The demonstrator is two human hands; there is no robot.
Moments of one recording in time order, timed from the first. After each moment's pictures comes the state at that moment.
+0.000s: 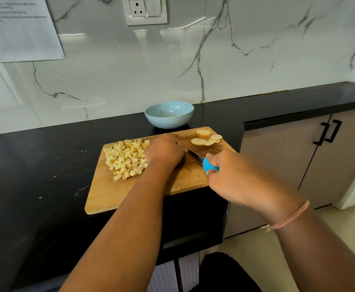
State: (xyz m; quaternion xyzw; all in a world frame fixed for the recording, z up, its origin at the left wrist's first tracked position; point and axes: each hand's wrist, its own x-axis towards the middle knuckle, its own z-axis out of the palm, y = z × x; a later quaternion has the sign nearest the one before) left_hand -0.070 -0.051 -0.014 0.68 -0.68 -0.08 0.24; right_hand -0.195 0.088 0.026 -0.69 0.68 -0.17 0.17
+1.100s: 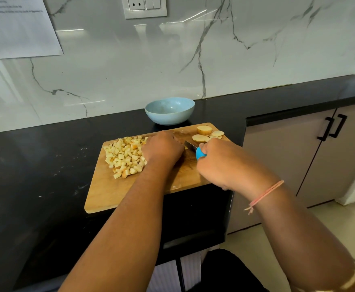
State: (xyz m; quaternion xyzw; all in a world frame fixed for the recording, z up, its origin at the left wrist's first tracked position) left_hand -0.068 -0.057 -0.015 0.72 -0.65 -0.08 0.24; right_hand -0.181 0.065 0.033 -0.68 0.68 -0.18 0.19
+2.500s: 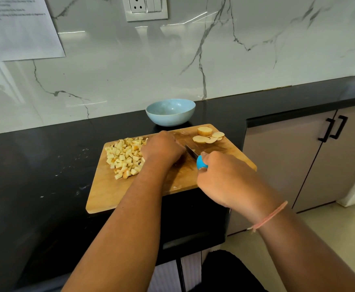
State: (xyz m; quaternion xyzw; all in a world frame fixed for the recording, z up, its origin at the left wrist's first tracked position) left_hand -0.064 -0.048 -0.008 0.71 -0.66 -0.10 0.22; right_hand -0.180 0.080 0.018 -0.69 0.68 -0.18 0.18
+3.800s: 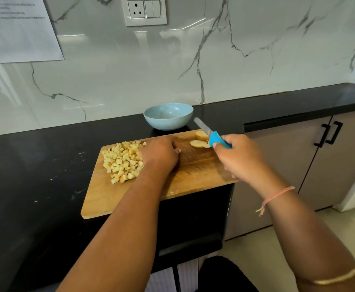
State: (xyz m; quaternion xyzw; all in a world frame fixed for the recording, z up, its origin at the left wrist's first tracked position) left_hand -0.064 -0.046 -0.007 0.68 -0.71 -0.01 0.19; right_hand -0.221 0.033 0.008 -0.62 0.66 -0.37 0.18
